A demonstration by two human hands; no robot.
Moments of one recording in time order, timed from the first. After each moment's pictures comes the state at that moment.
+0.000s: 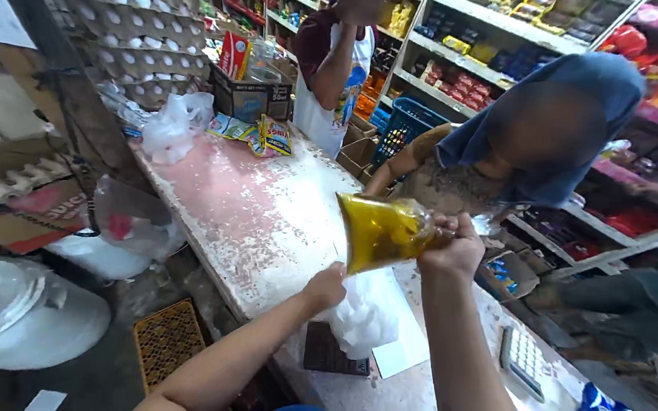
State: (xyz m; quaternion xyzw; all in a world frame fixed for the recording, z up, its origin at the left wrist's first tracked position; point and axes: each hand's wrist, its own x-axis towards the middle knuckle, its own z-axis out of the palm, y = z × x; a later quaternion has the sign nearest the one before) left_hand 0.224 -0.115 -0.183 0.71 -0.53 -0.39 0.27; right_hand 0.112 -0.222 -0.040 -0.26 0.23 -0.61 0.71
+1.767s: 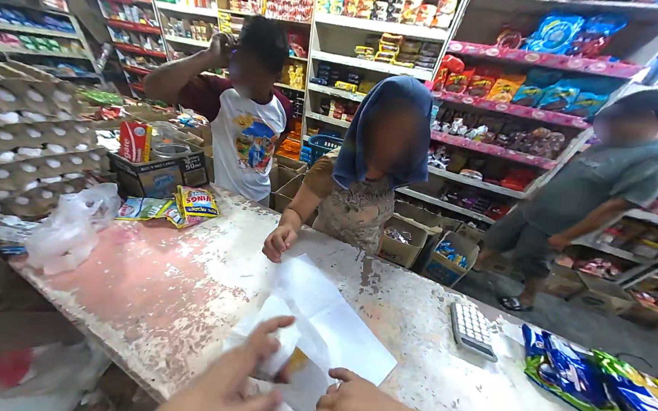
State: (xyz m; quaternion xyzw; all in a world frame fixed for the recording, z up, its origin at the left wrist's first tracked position) left_hand 0.235 -0.016 -0.088 0.45 -0.71 -0.33 0.43; right_hand -0.012 -0.111 -0.078 -0.98 0.05 0.04 0.20
